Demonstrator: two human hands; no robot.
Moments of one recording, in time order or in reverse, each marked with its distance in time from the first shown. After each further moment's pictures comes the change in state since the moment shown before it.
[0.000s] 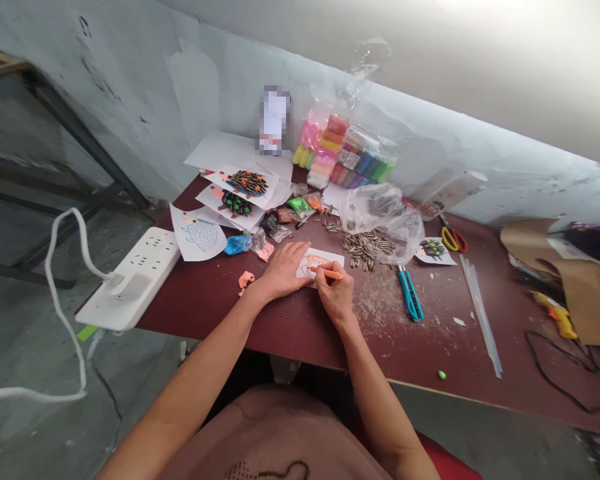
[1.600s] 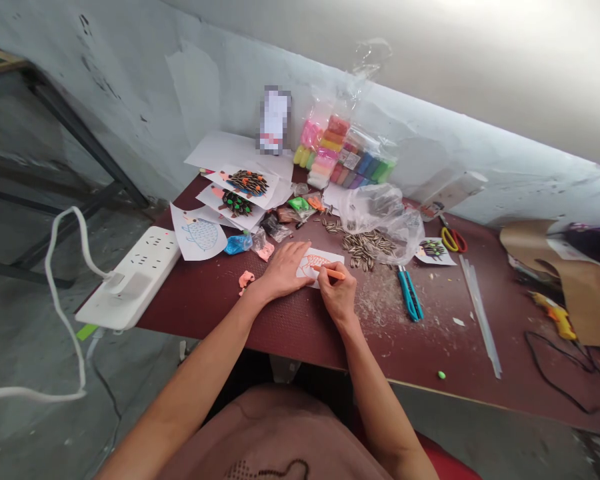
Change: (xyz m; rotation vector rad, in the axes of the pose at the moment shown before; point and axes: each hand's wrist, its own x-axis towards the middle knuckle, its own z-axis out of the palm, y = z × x) left_hand 0.000 -0.001 0.002 0.010 0.000 -0.014; right_hand 0.000 0.003 -0.003 -0.045 0.064 -0.014
